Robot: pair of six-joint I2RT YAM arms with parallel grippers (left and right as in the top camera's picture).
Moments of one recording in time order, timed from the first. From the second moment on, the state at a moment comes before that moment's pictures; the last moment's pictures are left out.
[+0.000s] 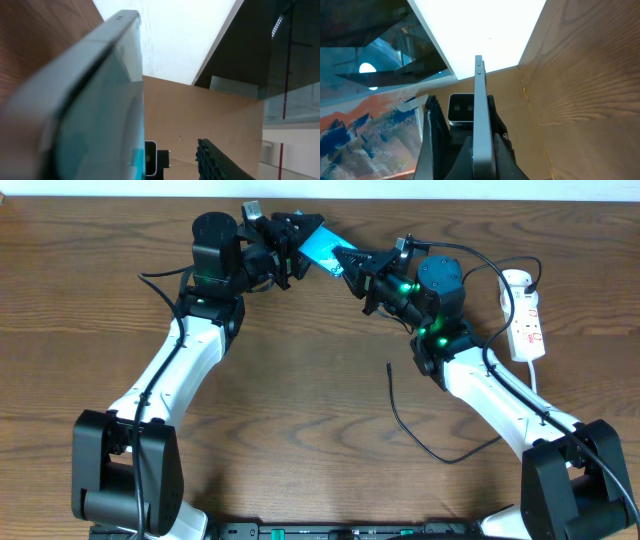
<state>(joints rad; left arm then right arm) -0.21 1.71 1.20 0.33 0.70 -1.64 0.40 1.65 1.03 0.54 -0.46 1.72</state>
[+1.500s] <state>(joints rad) -0.21 1.71 1.20 0.32 0.71 -1.62 0.40 1.65 1.04 0.55 -0.45 1.75</state>
